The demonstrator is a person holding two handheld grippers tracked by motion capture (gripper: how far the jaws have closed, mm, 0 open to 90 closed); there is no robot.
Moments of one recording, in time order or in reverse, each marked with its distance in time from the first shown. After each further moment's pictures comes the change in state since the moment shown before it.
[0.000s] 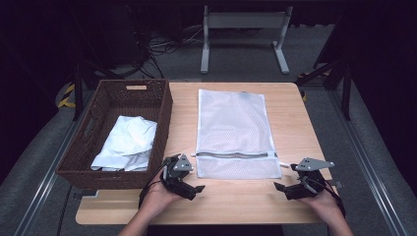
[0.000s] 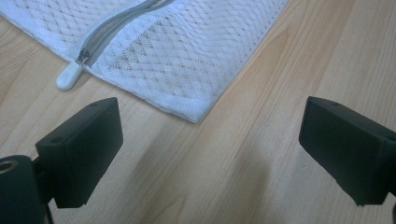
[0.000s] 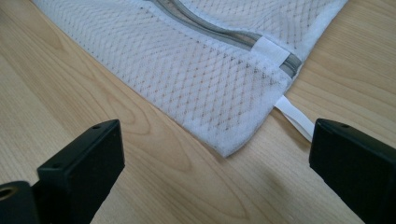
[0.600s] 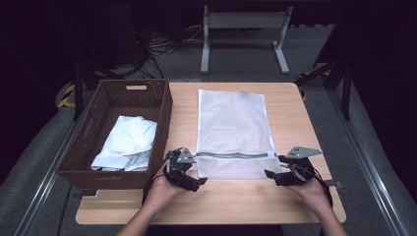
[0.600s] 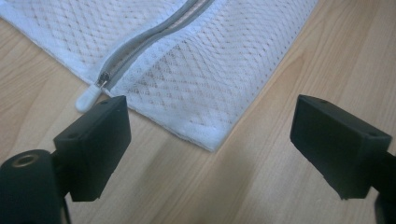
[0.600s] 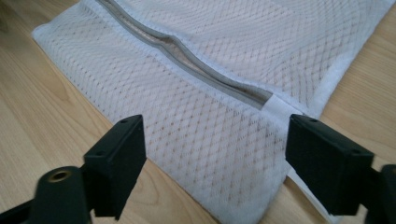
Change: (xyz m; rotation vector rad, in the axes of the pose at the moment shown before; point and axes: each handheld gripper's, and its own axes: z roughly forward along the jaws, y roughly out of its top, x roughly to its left) left arm 0.007 0.018 0.005 -0.008 0.029 -0.026; right arm 0.003 0.038 0.018 -0.017 0.019 0.012
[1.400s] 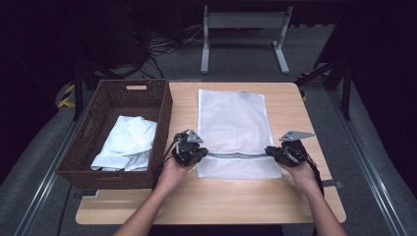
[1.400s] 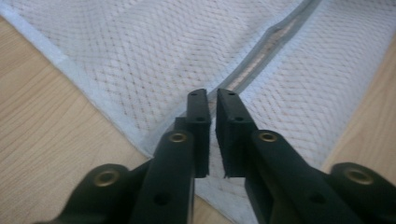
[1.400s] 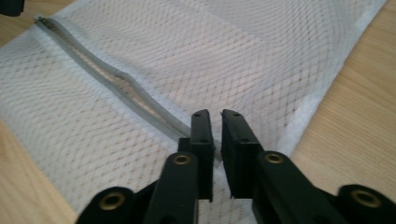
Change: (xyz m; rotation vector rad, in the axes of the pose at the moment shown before) left arm 0.028 0.043 0.020 -0.016 0.086 -0.083; right arm -0.027 0.031 0.027 0.007 -0.051 0.025
